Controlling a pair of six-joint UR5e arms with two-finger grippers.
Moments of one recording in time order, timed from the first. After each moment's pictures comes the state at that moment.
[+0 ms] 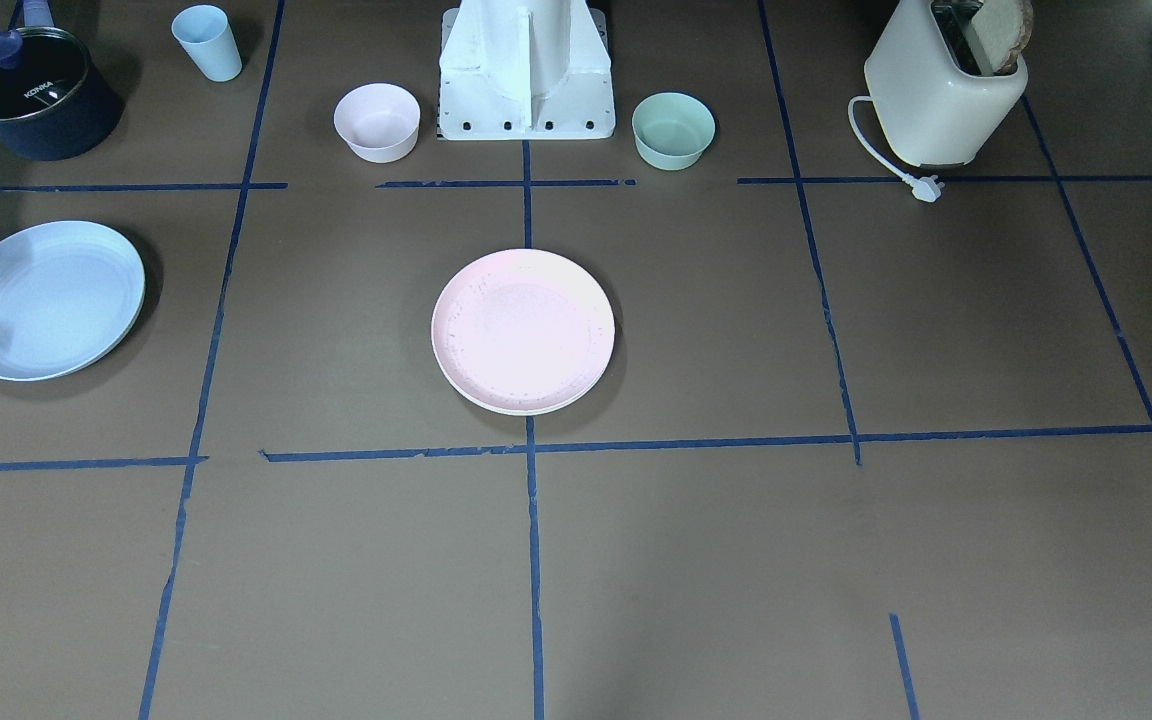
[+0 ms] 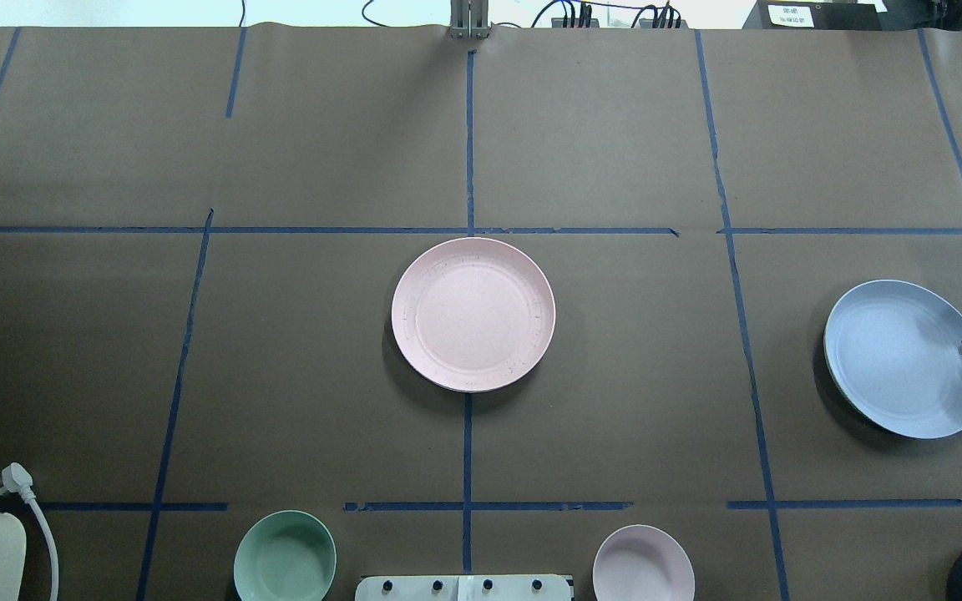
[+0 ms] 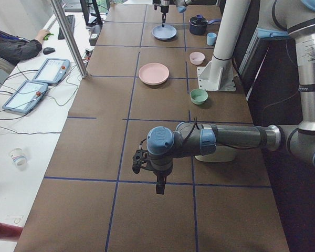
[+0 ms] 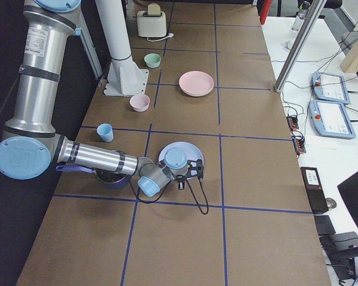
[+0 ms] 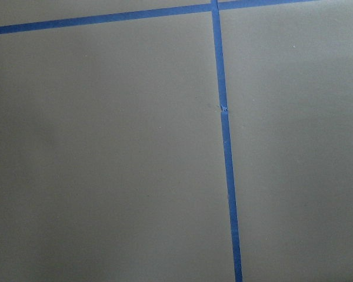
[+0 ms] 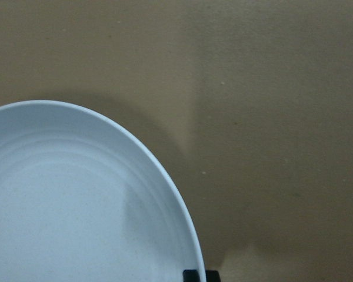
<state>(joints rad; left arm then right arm) -1.65 -1.33 -1.84 -1.42 -2.35 0.24 1.11 -1.79 1.49 -0.60 2.35 0.70</state>
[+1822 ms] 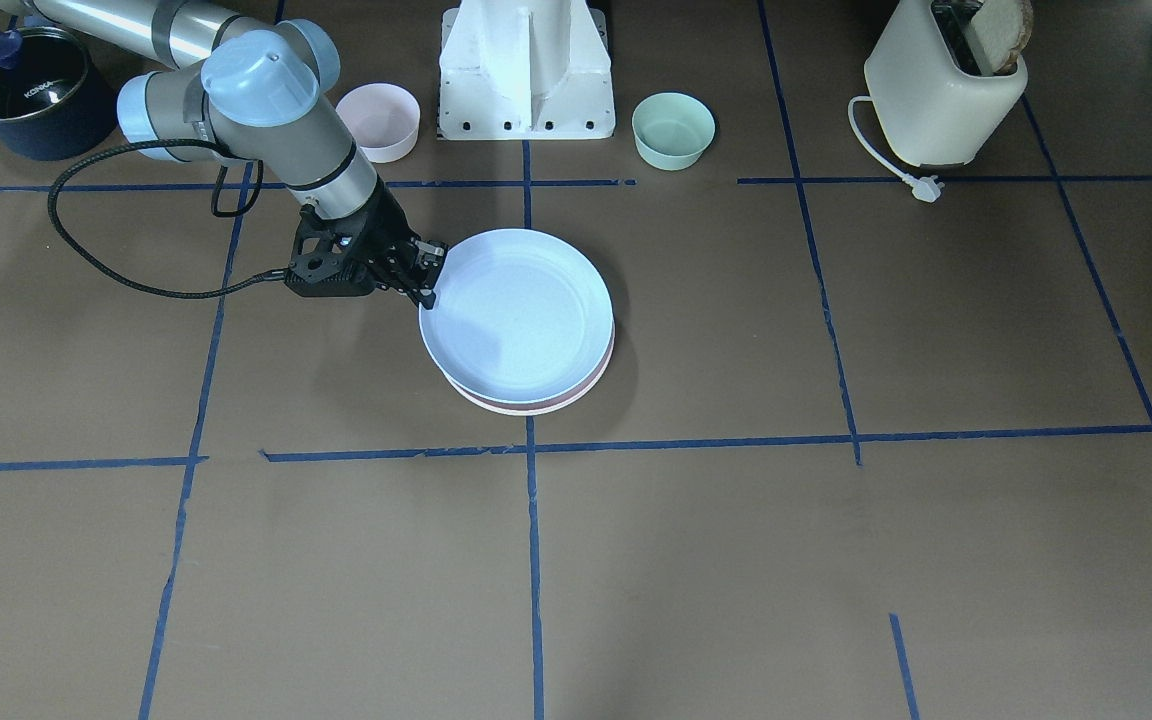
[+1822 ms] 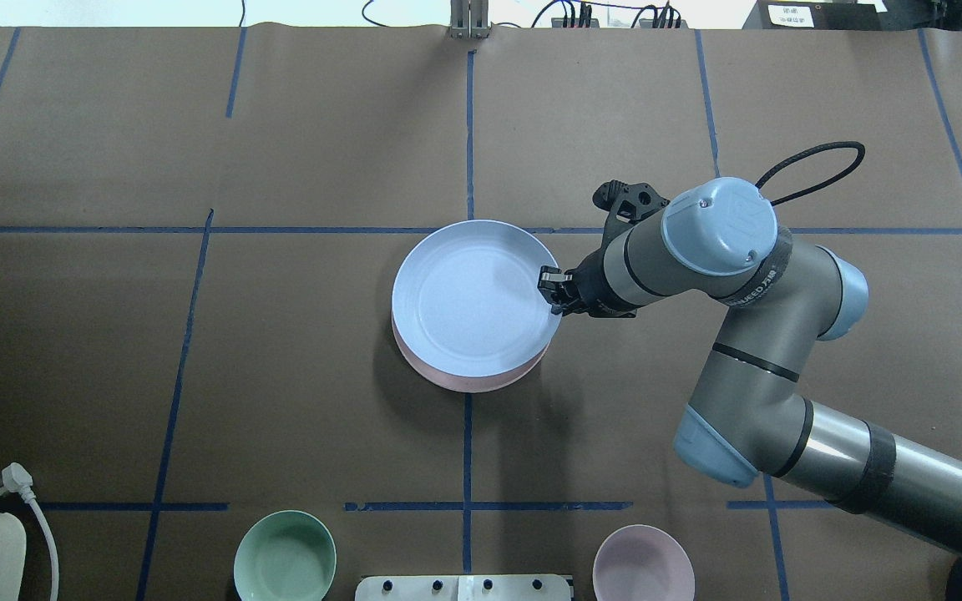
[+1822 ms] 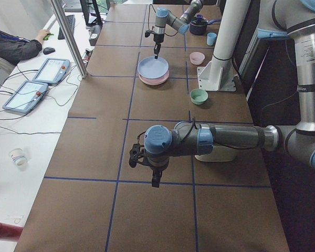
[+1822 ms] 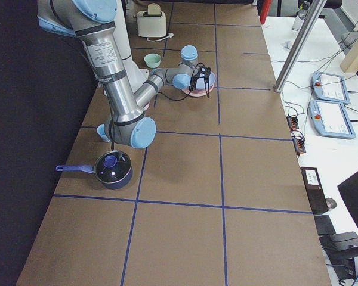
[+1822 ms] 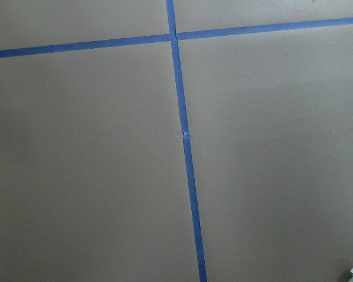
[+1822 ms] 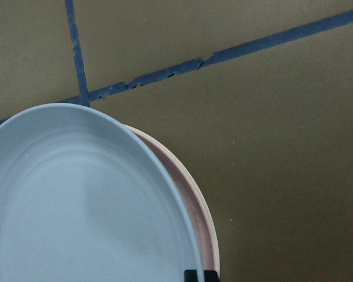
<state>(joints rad) -1.64 -1.35 -1.83 -1.46 -2.44 0.23 0.57 -1.11 1.74 -1.17 1.93 1.48</state>
